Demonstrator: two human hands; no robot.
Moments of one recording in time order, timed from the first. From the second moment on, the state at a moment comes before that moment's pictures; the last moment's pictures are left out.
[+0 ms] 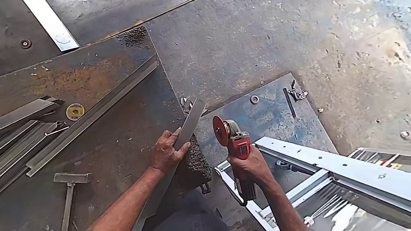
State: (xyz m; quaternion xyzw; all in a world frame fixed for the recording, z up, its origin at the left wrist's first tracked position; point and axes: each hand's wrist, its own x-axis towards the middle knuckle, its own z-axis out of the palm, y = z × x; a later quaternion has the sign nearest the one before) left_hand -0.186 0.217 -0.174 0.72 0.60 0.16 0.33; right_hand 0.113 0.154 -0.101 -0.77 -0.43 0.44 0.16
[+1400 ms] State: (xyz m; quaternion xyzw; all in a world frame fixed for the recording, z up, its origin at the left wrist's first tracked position) left_hand -0.182 0.217 -0.171 0.73 0.60 0.14 0.30; right_hand 0.105 0.205 -0.122 -0.75 -0.47 0.45 0.11
